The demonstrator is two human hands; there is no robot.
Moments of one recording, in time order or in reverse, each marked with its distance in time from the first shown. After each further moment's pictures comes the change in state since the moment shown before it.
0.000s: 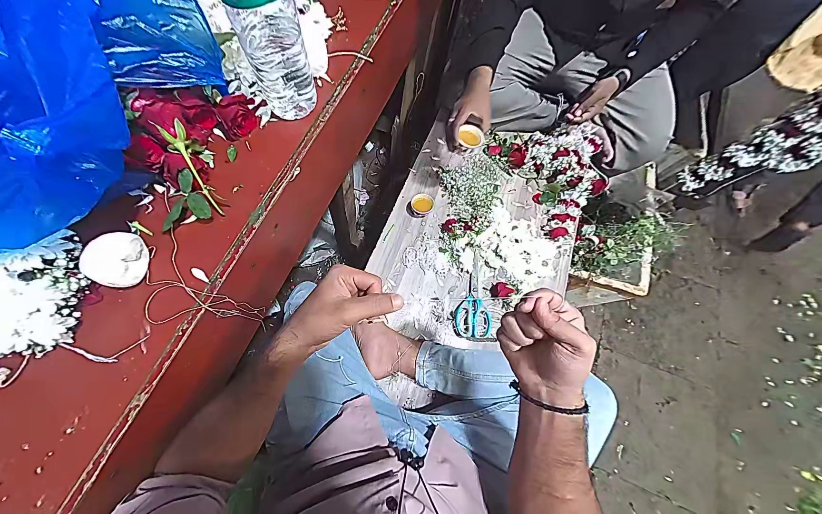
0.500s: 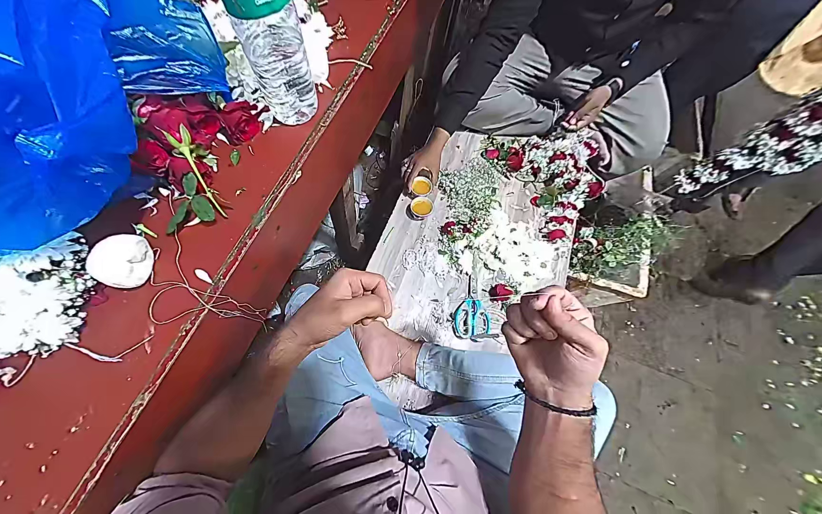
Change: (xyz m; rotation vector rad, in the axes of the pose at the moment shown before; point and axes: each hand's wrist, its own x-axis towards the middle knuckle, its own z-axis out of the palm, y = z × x) left_hand 0.001 -0.003 -0.006 -0.003 -0.114 -0.031; right_hand 0.002 -0.009 0.009 -0.026 0.004 -0.047
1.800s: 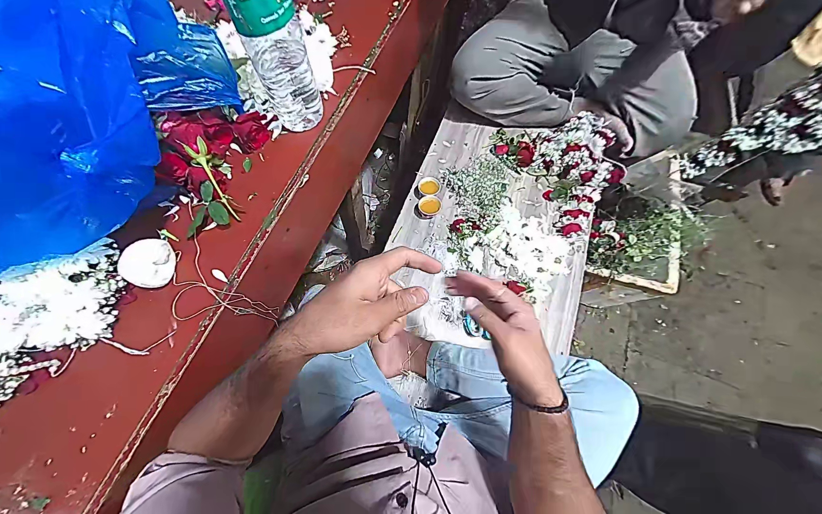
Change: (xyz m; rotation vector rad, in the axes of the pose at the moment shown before) left_hand -0.005 0.067 0.028 0.094 -0.126 -0.036; right_hand -0.005 0.035 0.012 -0.835 -0.078 0.113
